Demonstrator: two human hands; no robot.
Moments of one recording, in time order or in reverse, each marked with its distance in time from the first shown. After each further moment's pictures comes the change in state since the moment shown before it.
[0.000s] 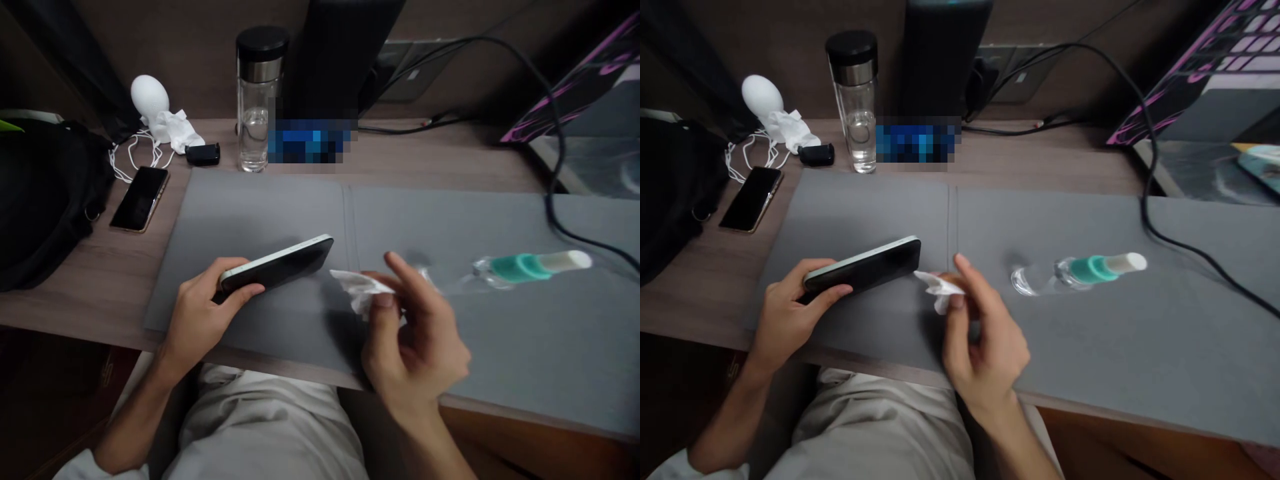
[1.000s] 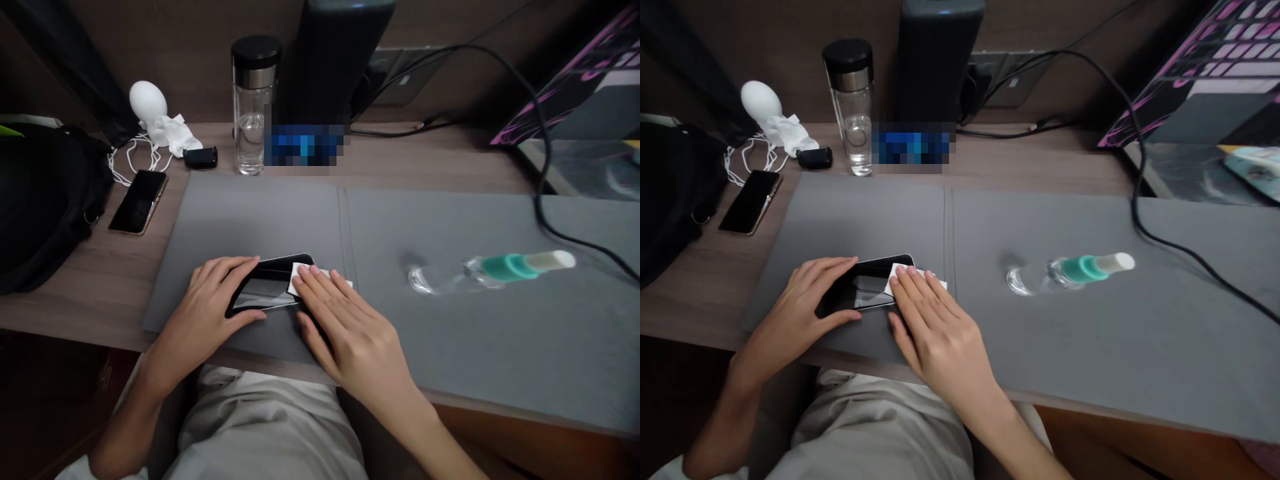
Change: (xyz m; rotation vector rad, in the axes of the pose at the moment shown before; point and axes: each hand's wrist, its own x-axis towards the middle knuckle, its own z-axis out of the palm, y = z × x) left_hand 0.002 -0.010 -0.010 0.220 -0.382 0.129; right_hand 0.006 -0.006 0.002 -0.134 -0.519 -0.403
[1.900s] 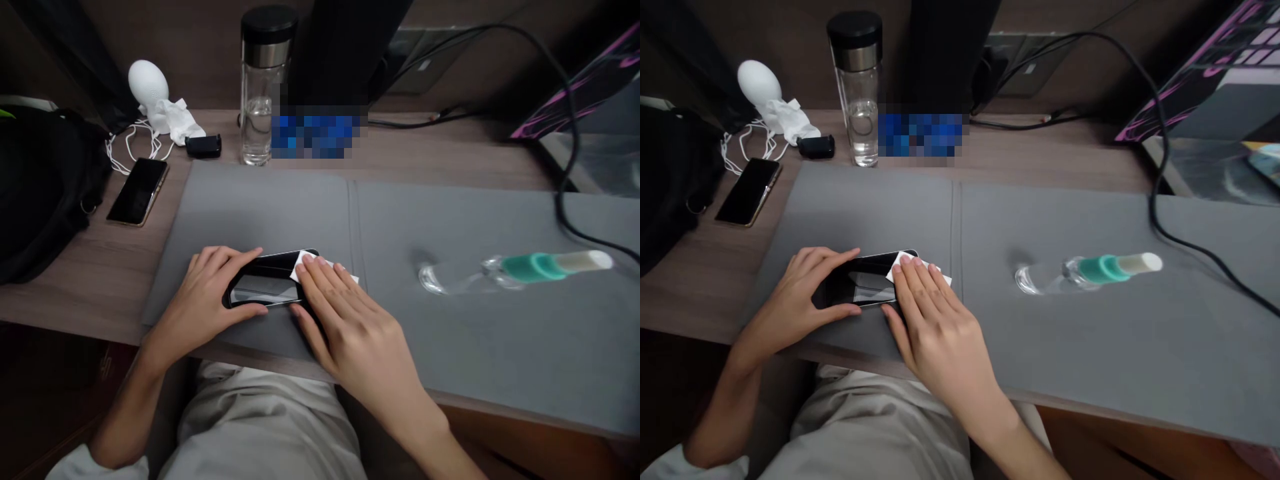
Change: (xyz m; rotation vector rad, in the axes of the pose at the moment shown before) left_hand 0.007 -0.011 -0.005 -0.054 -0.049 -0.065; right_hand 0.009 -0.007 0.000 -0.118 -0.083 0.015
